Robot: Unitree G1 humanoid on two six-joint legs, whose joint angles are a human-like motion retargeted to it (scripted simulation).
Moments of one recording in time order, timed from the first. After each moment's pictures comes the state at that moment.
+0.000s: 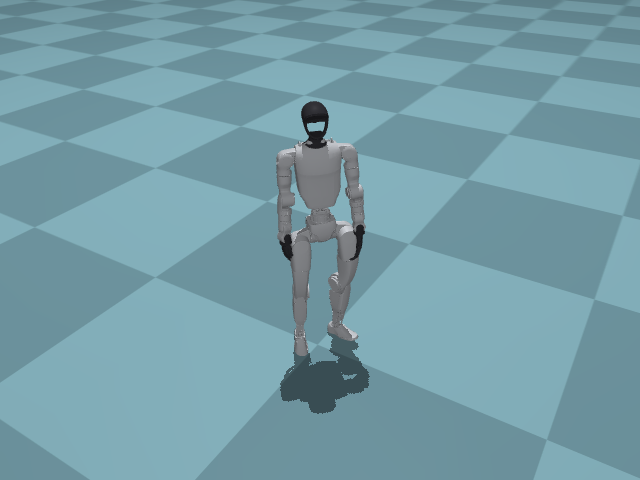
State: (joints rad) left arm -0.13 0.08 0.16 1.67 0.14 0.04 -0.16; right arm -0.08 -0.09 0.13 1.57 -0.36 0.06 0.27; waist -0.13 -0.01 -0.10; left_leg 0.04 0.00 0.49 0.01 -0.31 -0.02; right_leg 0.00 -0.09 -0.19 0.05 0.11 0.07
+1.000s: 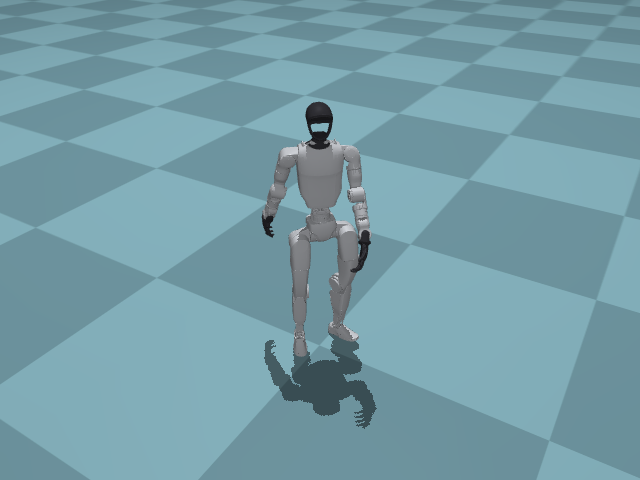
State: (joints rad) left arm -0.44 0.08 0.11 1.27 -0.03 -0.01 -0.27; right arm 0.25 -0.26 -0.10 1.70 -0.35 0.15 0.11; waist -0.14 -0.04 -0.08; left_leg 0.00 0.01 0.52 0.02 -0.30 -0.02; right_leg -0.04 -0.10 -0.18 0.05 0.12 0.06
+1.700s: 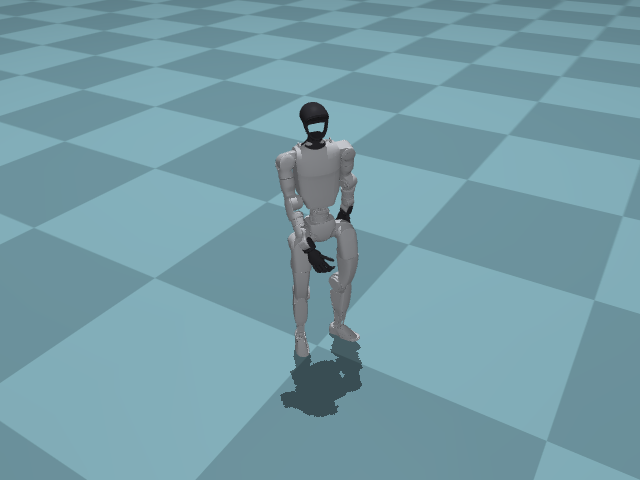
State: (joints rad) left arm 0.31 0.11 0.43 1.57 0.10 0.13 -0.17; right arm -0.31 0.00 0.22 1.22 -0.38 -0.05 0.31; waist -0.06 -0.03 -0.06; left_leg -0.01 -0.01 0.42 0.03 -0.28 -0.02; right_leg 0.01 -0.11 -0.24 0.04 0.11 0.08
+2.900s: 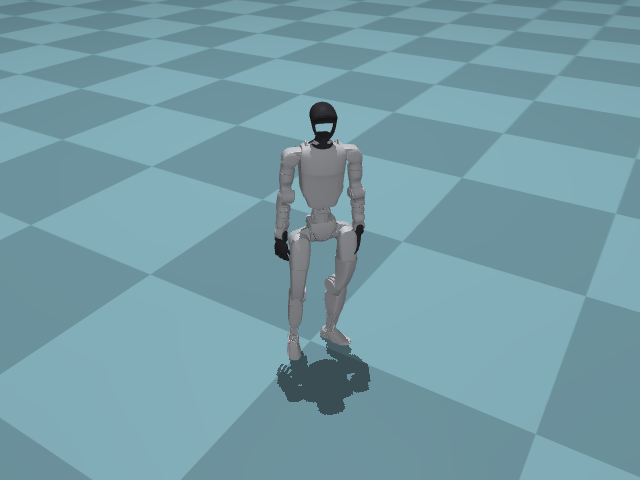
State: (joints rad) left arm -0.04 0.09 0.20 1.55 0.15 0.14 -0.18; right arm 0.00 -0.13 0.15 1.41 -0.63 0.06 0.25; waist -0.09 -0.05 -0.03; left_leg 0.00 -0.04 0.50 0.01 -0.31 0.04; right_leg -0.07 -0.14 -0.17 0.11 0.16 0.13
